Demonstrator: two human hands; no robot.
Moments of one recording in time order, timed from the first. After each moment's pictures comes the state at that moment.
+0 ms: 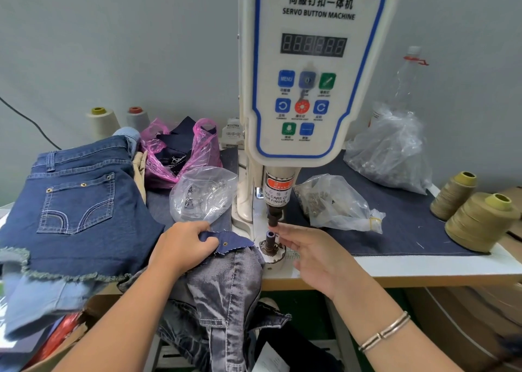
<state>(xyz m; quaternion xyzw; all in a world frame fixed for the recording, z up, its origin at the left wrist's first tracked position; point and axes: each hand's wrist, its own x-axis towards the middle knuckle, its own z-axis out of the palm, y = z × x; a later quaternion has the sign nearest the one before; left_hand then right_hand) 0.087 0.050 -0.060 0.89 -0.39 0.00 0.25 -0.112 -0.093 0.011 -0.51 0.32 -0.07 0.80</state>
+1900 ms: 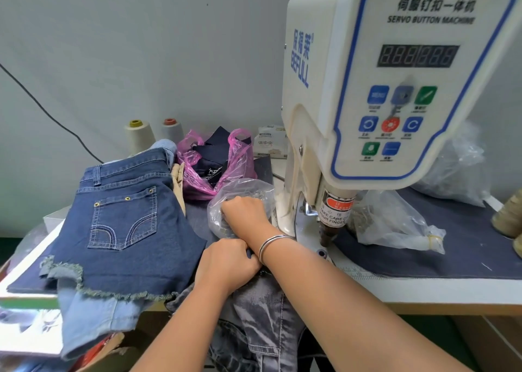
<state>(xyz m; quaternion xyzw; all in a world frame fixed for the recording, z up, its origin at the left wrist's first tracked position) 0.082 0.046 -0.054 0.91 -0.39 0.00 0.17 0.109 -0.061 -0.032 -0.99 0.09 -0.10 -0.03</state>
